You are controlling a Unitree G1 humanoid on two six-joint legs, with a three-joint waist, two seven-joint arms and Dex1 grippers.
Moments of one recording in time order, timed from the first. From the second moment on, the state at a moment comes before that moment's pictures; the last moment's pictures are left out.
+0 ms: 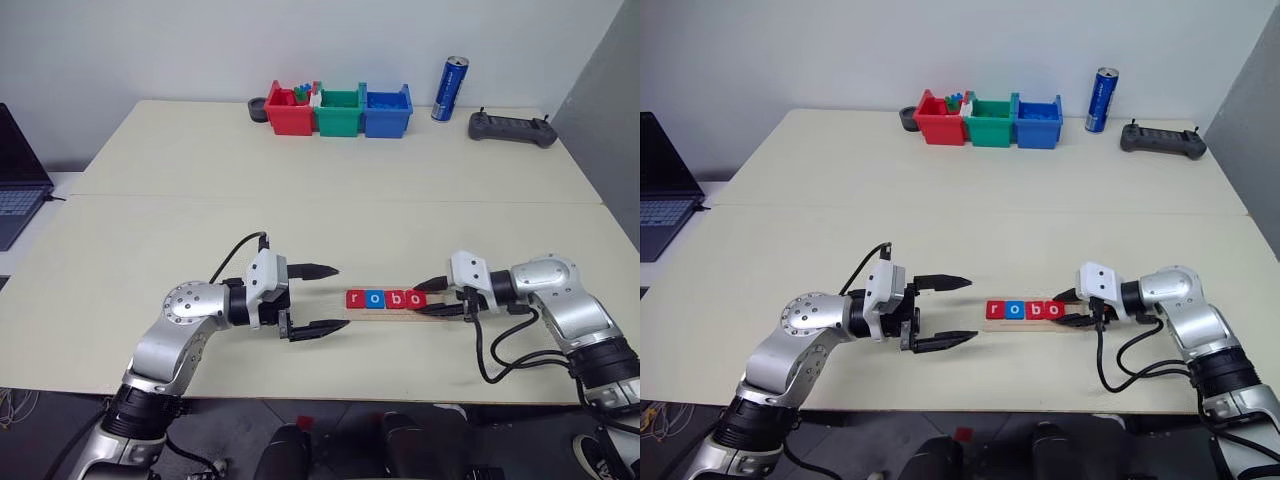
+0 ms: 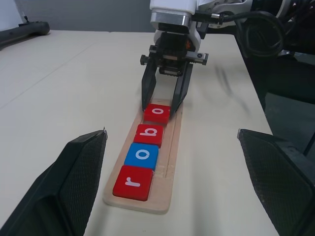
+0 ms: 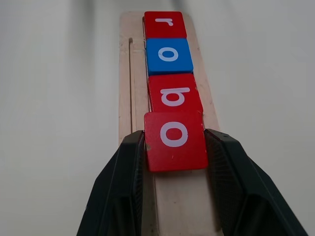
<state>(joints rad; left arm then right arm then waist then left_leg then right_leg) -0.28 0.57 -0.11 -0.19 -0.43 0.21 -1.15 -0.48 -0.72 0.22 0.23 0.13 0.02 1.31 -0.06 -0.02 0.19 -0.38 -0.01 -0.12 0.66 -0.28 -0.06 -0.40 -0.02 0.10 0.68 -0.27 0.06</state>
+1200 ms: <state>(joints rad) -0.30 0.57 -0.12 -0.16 -0.42 0.21 -1.15 -0.44 -0.82 -0.01 0.11 0.23 0.29 1.23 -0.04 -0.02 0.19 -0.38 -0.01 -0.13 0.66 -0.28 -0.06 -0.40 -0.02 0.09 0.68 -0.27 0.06</state>
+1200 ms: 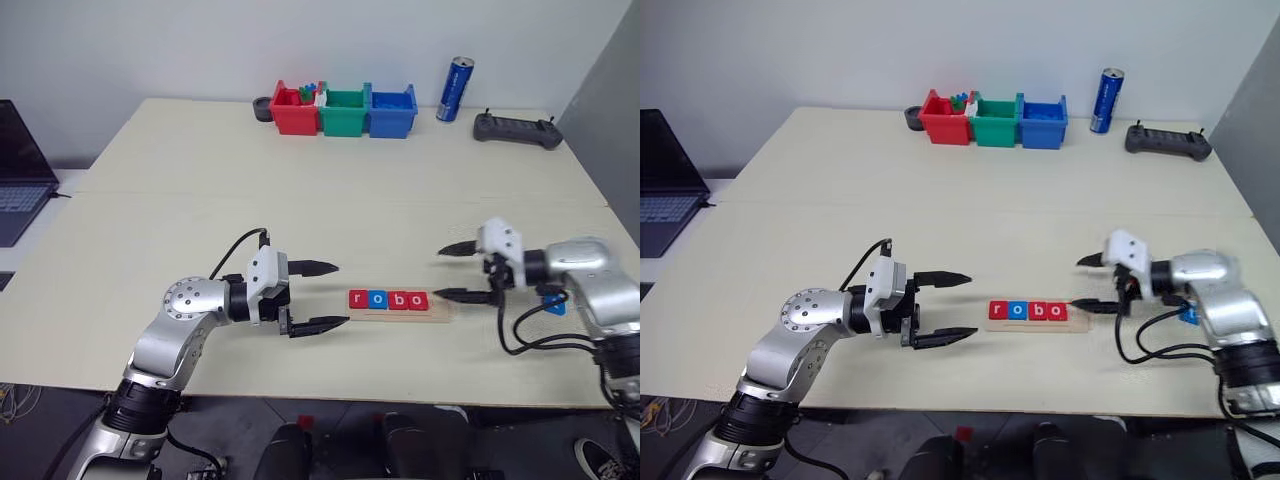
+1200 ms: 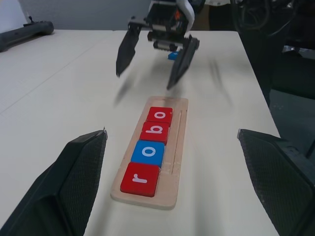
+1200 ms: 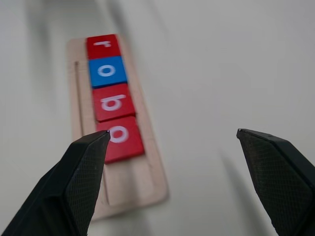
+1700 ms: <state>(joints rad) -0.39 0.49 -0.18 -0.10 -0.42 0.18 -1.20 0.03 -0.47 -0.58 -0.30 0.18 0.77 0.34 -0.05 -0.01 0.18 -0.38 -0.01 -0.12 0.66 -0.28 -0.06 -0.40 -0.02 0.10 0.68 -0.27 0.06</state>
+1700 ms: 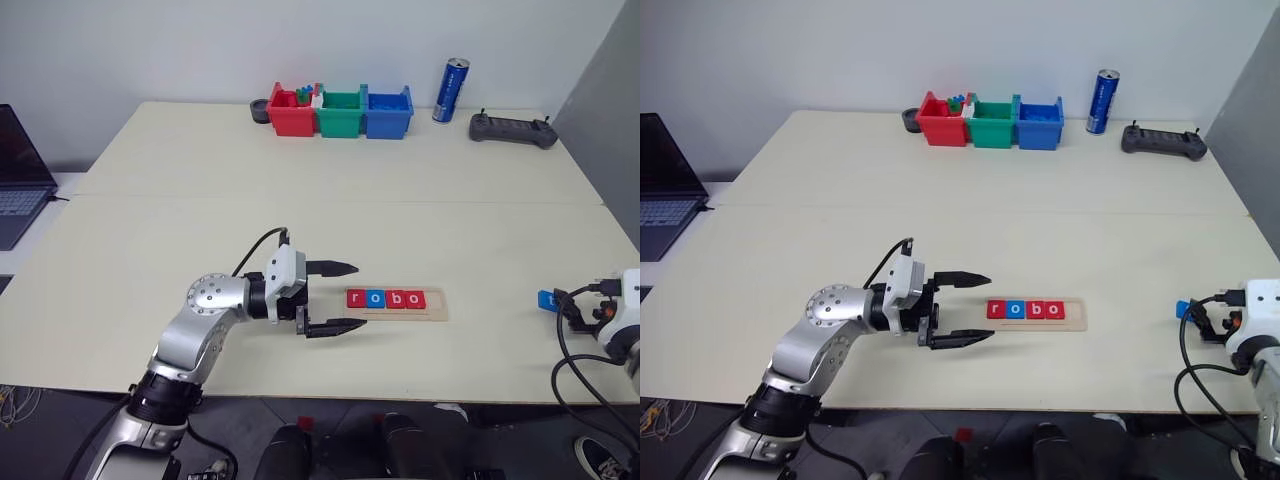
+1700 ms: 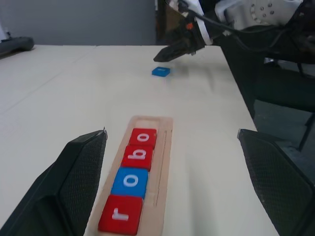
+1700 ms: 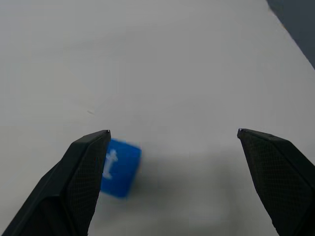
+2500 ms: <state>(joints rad) -0.39 0.50 -0.19 -0.06 -0.41 0.17 -1.23 -0.10 -0.27 -0.50 -0.39 0.24 0.99 0.05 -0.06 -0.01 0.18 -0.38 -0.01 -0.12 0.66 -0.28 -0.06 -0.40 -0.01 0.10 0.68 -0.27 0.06</state>
